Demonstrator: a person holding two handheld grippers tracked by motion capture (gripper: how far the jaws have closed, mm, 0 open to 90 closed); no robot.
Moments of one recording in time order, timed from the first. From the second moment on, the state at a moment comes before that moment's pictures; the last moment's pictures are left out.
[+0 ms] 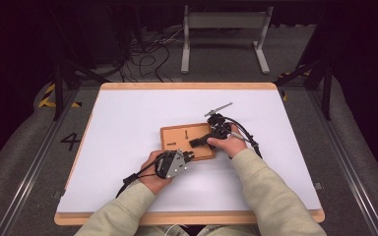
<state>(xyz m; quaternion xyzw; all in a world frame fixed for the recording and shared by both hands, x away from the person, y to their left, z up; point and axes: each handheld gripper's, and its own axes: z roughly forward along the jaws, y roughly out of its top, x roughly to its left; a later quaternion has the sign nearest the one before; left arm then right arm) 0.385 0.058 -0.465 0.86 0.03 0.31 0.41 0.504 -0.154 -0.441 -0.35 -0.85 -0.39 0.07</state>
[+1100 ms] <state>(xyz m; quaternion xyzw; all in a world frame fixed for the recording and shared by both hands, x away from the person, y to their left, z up) 0.366 0.169 -0.423 0.81 0.23 0.19 0.51 0.473 -0.176 -0.420 -0.27 -0.88 -0.40 0.03</state>
